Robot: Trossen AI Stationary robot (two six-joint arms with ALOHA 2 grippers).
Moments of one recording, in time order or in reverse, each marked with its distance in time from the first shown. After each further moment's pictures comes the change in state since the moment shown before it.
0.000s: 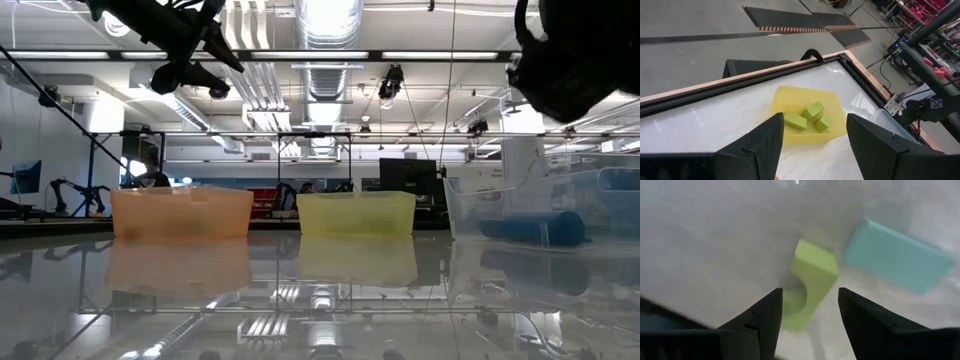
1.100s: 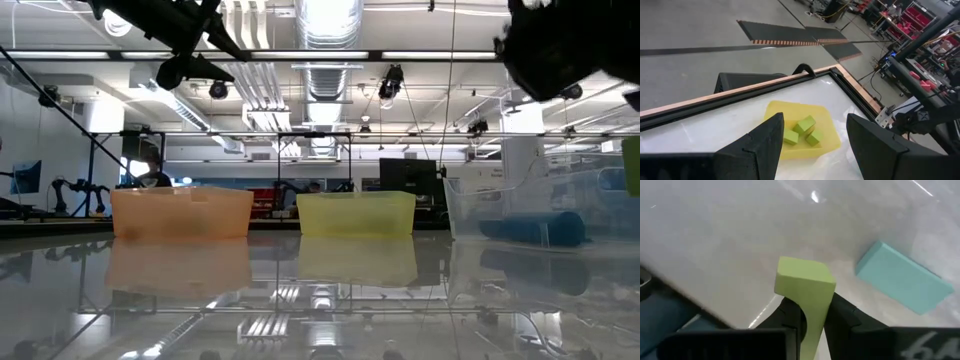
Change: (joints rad) left arm 0.001 -0.007 0.000 0.076 -0.006 -0.001; right arm 0.000 -0.053 -0.018 0.033 0.068 -0.126
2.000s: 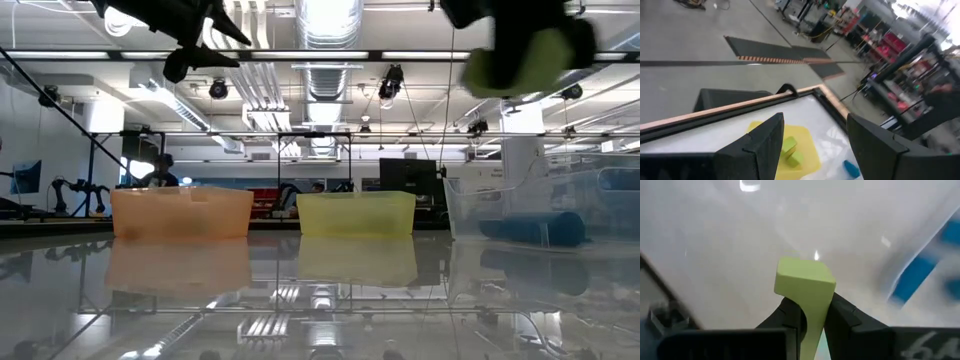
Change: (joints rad) left arm -0.001 -0.009 0.000 0.114 0.002 -0.036; right arm -0.183 -0.228 0.052 -0.182 0.234 -0.351
